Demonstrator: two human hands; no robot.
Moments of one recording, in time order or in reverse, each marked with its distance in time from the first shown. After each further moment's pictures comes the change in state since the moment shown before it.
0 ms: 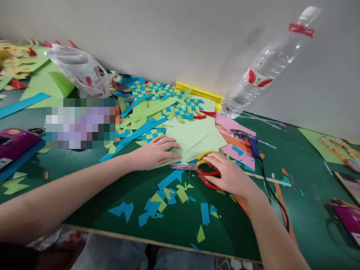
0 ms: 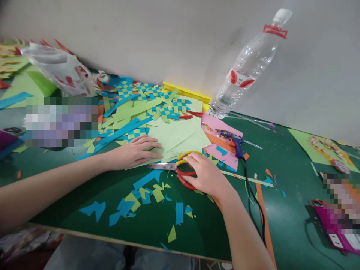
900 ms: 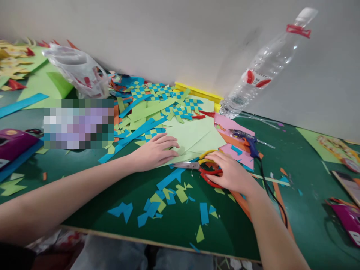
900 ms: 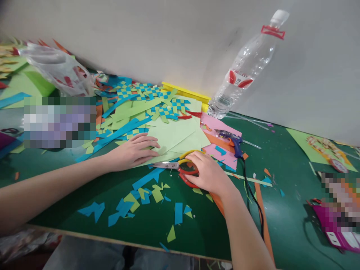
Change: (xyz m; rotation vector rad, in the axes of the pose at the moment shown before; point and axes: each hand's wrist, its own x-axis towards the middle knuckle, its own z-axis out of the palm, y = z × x) left_hand 0.005 0.007 -0.002 0.079 0.111 -0.008; right_hand -0.002 0.008 -0.003 0.029 -0.001 0.071
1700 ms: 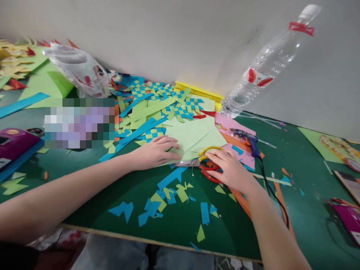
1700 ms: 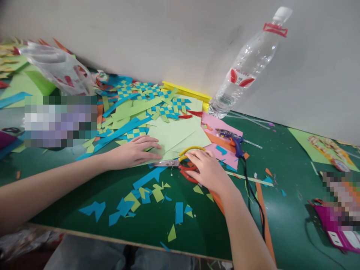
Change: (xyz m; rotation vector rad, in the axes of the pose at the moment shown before) left_hand -0.002 -0.004 -0.002 -0.076 -0.097 0.035; right_hand 0.004 0.008 0.004 -0.226 0.019 -0.105
